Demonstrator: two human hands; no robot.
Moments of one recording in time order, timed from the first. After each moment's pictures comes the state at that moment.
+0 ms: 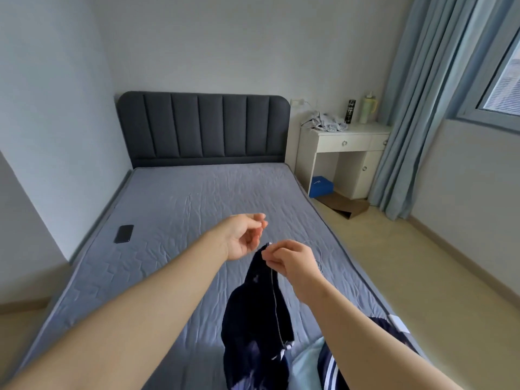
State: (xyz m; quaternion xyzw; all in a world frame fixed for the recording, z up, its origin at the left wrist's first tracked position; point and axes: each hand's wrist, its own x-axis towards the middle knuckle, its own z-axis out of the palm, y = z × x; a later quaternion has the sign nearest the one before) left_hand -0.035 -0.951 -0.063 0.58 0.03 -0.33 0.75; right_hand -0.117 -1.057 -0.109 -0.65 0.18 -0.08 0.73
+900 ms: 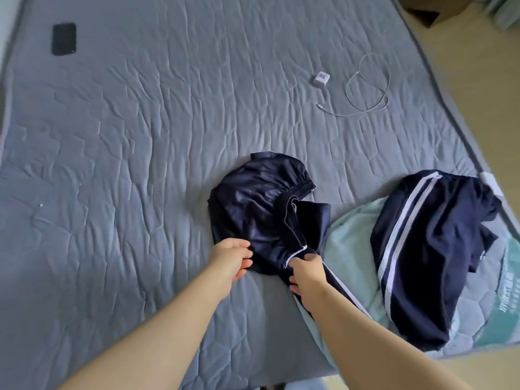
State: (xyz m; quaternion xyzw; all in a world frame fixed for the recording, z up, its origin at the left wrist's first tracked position) left_hand -0.050 -0.909 -0.494 0.72 0.30 -0.38 0.50; right_hand -0.113 -1.034 -0.530 -0.54 0.58 0.20 0.58
